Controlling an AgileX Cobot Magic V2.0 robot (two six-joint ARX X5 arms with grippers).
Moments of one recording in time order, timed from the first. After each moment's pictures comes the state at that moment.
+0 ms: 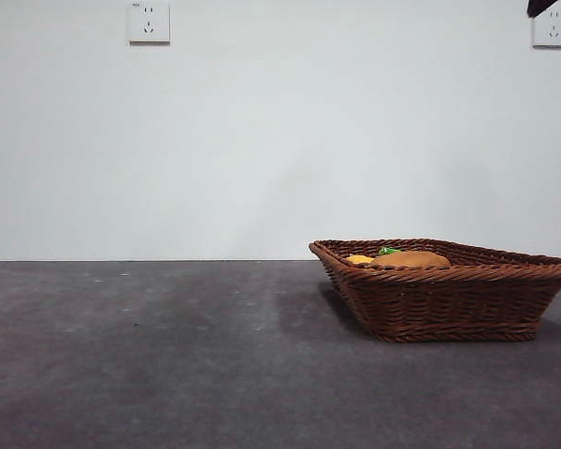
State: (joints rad) left arm -0.04 0.01 0.02 -0.16 -0.04 -0.05; right arm 0.05 1.43 1.67 -0.79 -0.05 0.03
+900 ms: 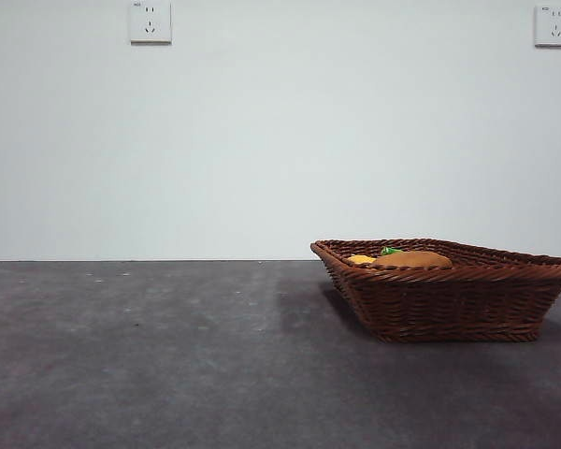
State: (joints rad) left arm -0.04 0.02 0.02 -0.16 -0.04 -0.05; right arm 0.08 0.41 0.32 -0.07 0.01 0.03
